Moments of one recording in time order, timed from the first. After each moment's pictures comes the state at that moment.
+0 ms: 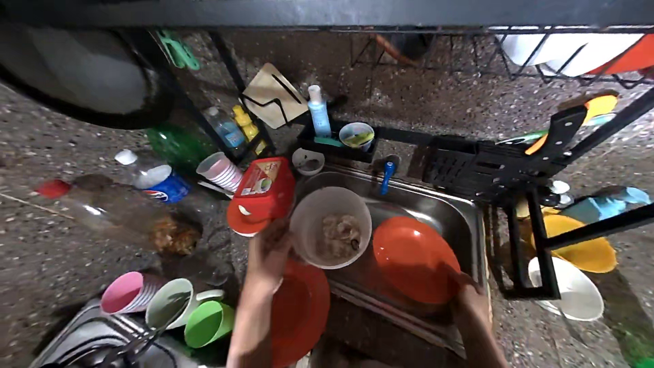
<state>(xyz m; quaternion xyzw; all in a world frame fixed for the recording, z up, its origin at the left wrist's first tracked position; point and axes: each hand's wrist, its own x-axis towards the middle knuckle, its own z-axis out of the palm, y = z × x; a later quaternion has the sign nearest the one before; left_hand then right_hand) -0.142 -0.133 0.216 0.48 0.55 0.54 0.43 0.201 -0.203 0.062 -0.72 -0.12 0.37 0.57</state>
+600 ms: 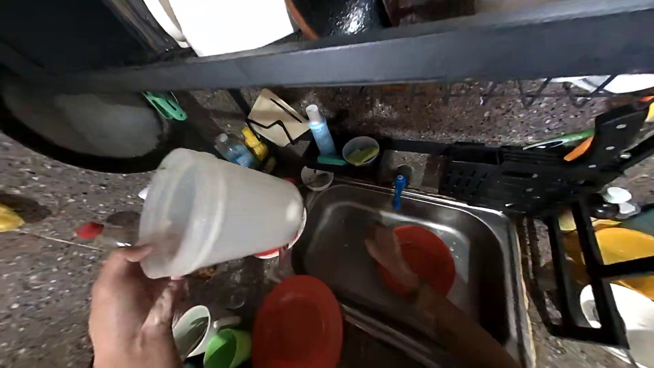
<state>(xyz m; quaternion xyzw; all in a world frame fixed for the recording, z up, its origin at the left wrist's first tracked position) -0.231 -0.118 0.317 0.35 0.51 0.71 0.34 0.079 -0.031 0.096 -0.66 -0.62 0.34 0.24</state>
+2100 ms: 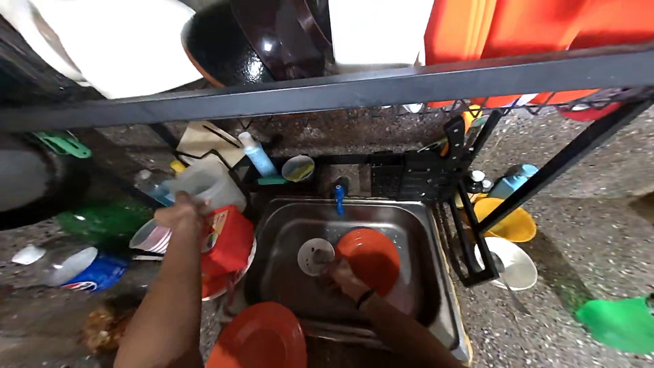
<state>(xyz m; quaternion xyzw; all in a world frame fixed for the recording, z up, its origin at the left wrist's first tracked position) -0.208 0.120 0.227 0.27 0.72 0.59 0.24 0.069 -0.069 0.025 -0.62 -0.24 0.65 0.37</state>
